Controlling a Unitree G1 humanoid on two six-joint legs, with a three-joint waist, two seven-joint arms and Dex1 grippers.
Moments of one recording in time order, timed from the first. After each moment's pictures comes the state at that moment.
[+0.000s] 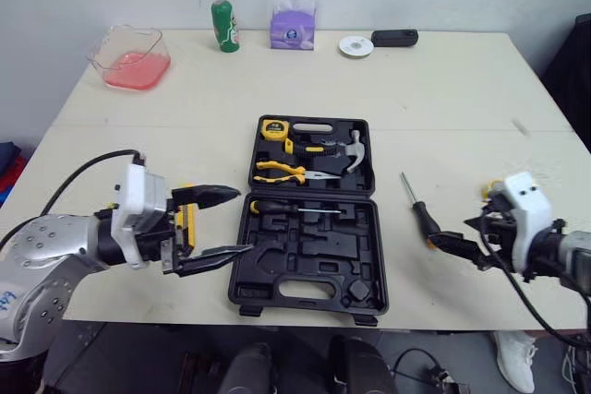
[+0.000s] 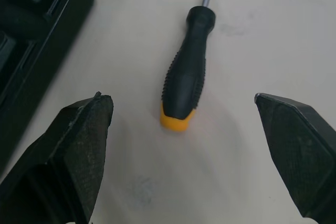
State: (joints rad) left arm -0.10 0.83 0.28 -0.56 -0.81 0.55 -0.96; right arm -0.12 -0.97 -0.41 -0.52 1.04 1.34 0.25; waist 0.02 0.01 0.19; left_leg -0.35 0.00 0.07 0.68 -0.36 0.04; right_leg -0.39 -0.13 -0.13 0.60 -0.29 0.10
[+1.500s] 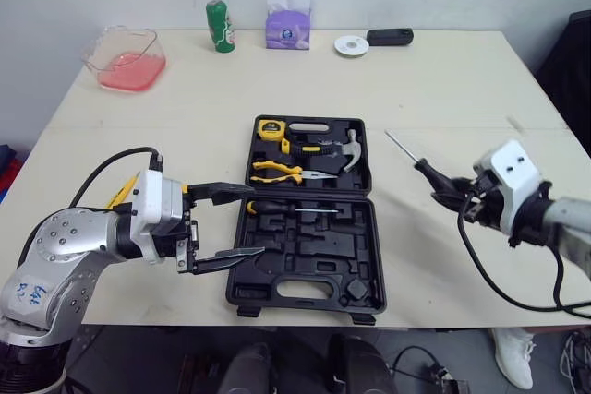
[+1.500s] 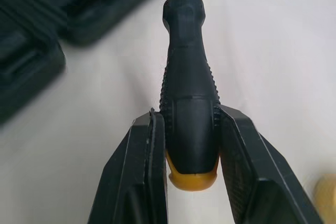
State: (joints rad) left arm -0.14 0.78 0.21 -0.49 -0.67 0.33 -1.04; right arm -0.27 -1.02 -0.16 -0.33 0.53 0.72 0.74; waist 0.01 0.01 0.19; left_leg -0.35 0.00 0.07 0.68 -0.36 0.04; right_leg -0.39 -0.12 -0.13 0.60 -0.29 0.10
